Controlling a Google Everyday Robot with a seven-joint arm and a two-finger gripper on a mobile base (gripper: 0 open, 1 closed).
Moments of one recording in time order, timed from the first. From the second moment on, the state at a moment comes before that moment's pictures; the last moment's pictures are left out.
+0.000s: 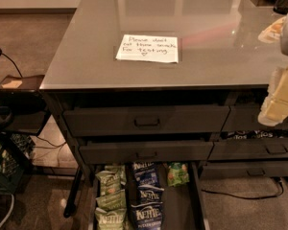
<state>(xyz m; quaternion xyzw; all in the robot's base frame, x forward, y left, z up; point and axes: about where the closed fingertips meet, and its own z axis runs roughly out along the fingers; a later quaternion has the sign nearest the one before) 0.438 -0.217 0.976 -0.60 0.78 -0.03 0.16</state>
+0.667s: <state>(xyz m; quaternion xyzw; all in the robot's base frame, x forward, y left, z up) 0.435 -0.213 0.959 -0.60 0.78 -0.01 0.18</state>
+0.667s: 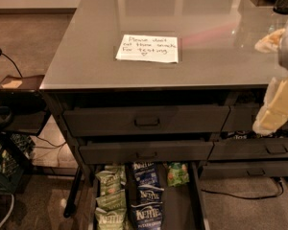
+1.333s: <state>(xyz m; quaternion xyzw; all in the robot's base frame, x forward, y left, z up) 0.422 -0.199 0.858 -0.59 0.77 0.06 0.23</state>
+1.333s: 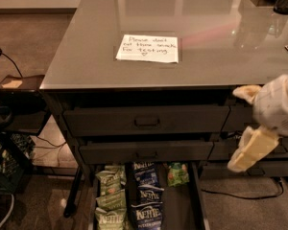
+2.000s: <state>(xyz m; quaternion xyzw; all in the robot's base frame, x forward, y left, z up) 0.406 -0.178 0.719 -0.59 0.76 0.14 0.21</state>
